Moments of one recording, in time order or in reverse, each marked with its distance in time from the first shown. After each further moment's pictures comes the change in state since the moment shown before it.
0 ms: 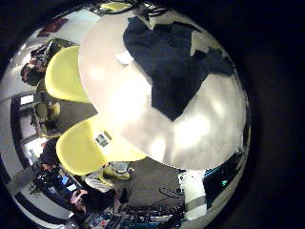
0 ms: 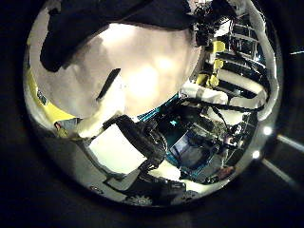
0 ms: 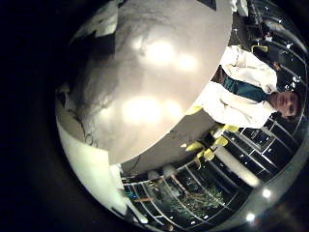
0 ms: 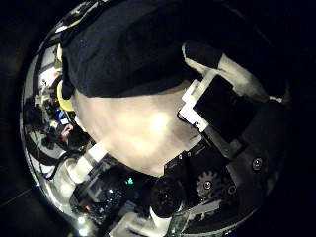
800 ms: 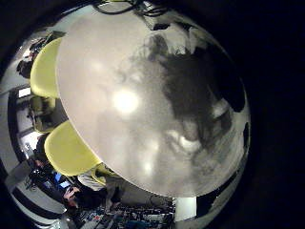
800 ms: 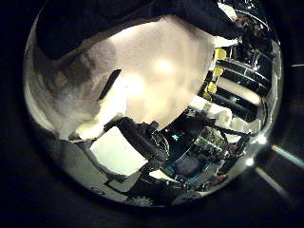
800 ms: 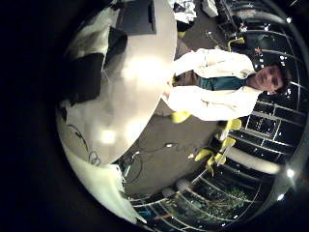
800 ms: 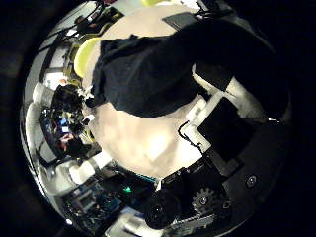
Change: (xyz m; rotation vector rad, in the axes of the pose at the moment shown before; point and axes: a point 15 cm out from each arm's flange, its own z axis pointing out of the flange) left arm -0.007 -0.051 0.066 -0.026 0.043 -0.038; right arm -0.003 0.025 -0.151 0.326 0.066 -0.008
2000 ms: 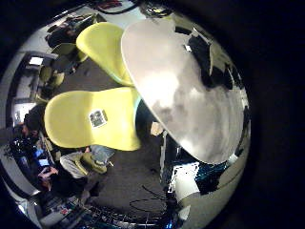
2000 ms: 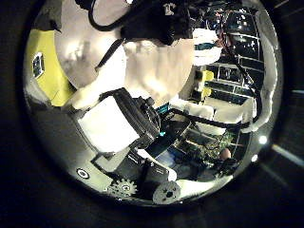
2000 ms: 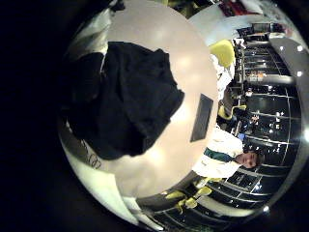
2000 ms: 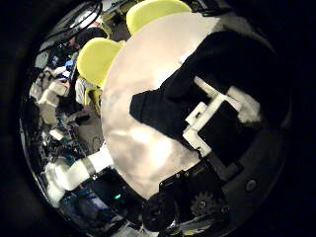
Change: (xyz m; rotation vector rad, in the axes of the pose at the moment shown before) left arm -0.059 0.175 -0.076 0.200 0.105 -0.282; right arm -0.324 -0.146 0.033 0.118 -0.013 -0.533
